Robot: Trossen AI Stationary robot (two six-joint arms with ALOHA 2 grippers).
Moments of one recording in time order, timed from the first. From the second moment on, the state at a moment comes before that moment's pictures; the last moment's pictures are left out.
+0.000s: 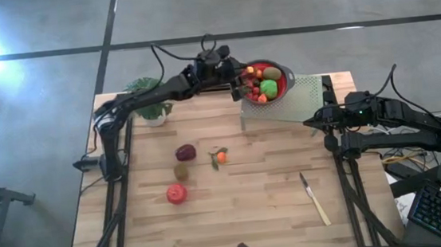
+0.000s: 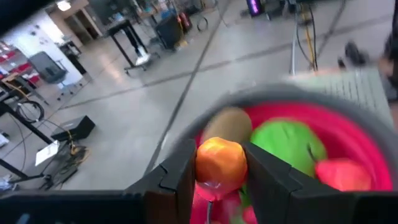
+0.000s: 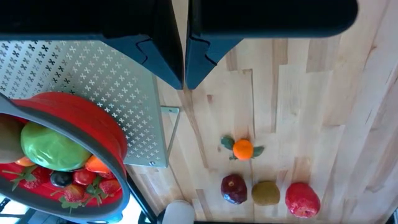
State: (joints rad) left arm 0.44 1.89 1.67 0.05 0.07 0.45; right arm -0.20 0.45 0.75 -0.83 0.02 -0.08
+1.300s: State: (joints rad) left arm 0.28 1.85 1.69 -0.17 -0.07 0.74; right arm -0.20 0.45 0.75 -0.83 0.02 -0.08
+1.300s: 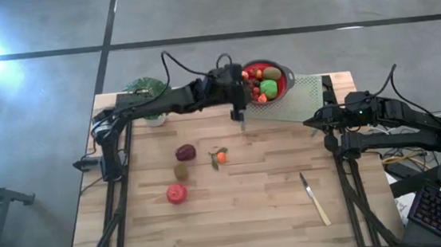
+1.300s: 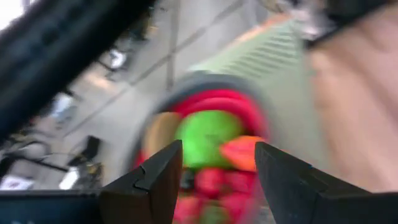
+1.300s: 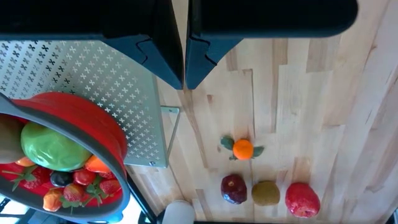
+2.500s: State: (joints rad) left arm 0.08 1.77 1.45 -0.91 -0.09 0.47; right arm -0.20 0.45 0.75 -0.83 0.02 -0.08
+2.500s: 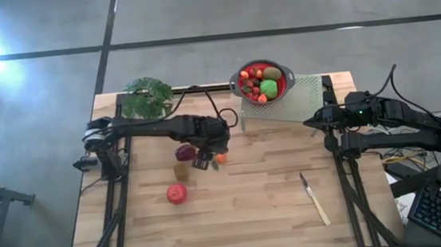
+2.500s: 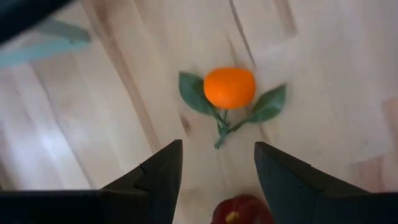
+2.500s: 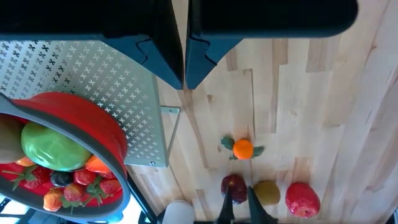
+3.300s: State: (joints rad) left arm 0.16 1.84 1.19 -0.60 0.01 0.48; right arm -0.20 0.45 0.75 -0.83 0.02 -0.08
